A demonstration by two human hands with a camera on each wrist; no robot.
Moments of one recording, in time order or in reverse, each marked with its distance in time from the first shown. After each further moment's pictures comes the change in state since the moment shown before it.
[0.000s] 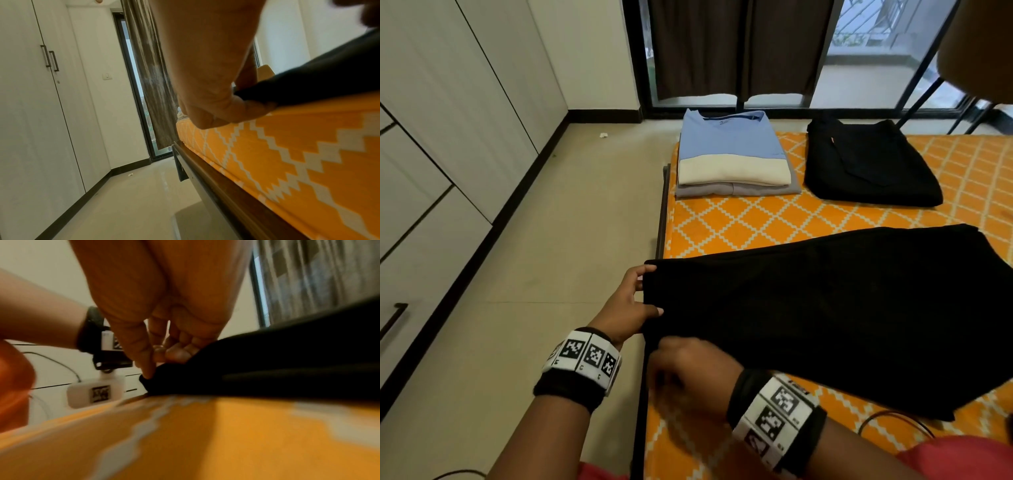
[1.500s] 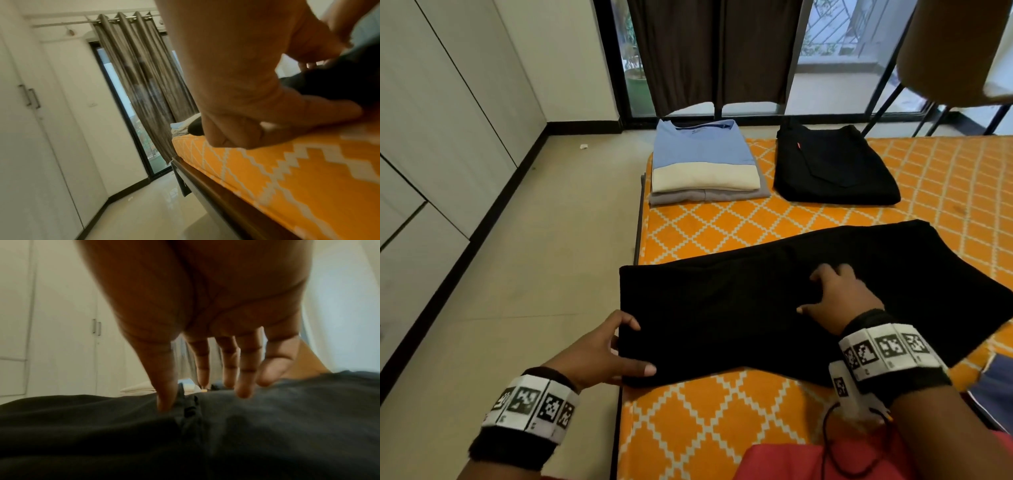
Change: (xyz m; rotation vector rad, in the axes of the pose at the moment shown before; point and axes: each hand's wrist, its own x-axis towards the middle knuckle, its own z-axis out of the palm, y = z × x) left_hand -0.049 -0.001 0.000 0.276 -0.236 -0.159; right_hand -0.126 0.124 -0.097 -0.125 0.323 1.106
